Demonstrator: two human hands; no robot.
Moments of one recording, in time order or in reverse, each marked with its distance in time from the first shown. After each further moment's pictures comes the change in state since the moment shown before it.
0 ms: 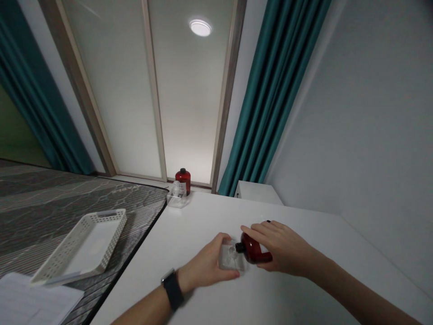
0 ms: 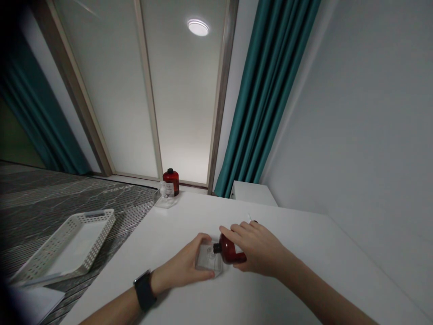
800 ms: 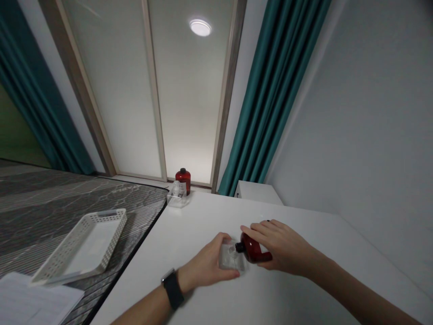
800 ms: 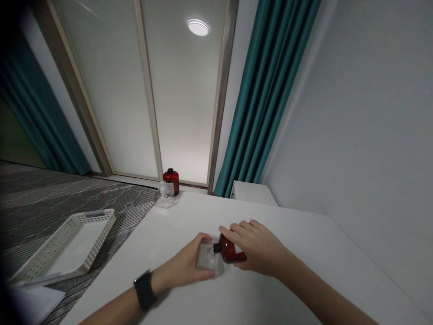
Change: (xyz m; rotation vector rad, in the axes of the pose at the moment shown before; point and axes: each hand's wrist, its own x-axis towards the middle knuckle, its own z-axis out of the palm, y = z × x) left_hand 0.000 0.000 0.000 -0.003 -0.005 -0.012; right_hand 0.002 0.002 0.001 -0.046 0.043 -0.036
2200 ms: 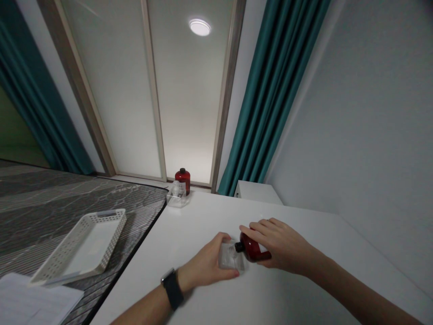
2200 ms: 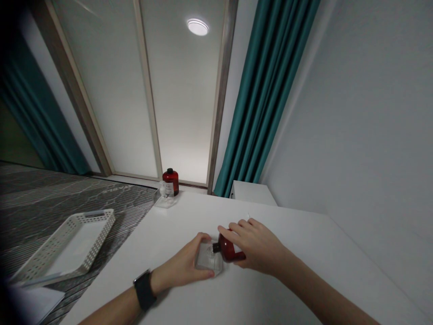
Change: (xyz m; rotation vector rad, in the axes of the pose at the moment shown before) left_hand 0.000 -0.005 0.001 0.004 0.012 0.018; right_hand 0.002 -0.002 -0.003 -0.084 0.018 -0.043
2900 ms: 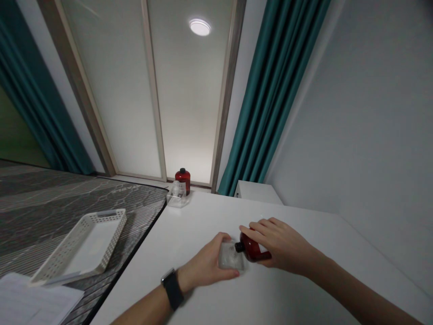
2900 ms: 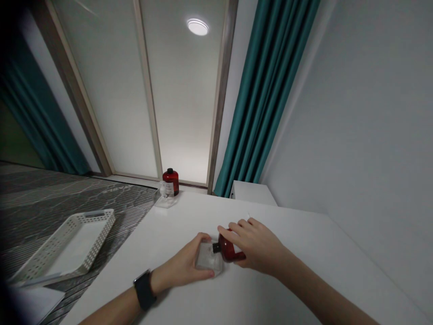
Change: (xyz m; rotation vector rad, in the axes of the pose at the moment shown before) left_hand 0.001 -0.002 0.001 0.002 0.009 0.009; right_hand 0.000 -0.001 -0.002 -0.018 0.040 -0.023
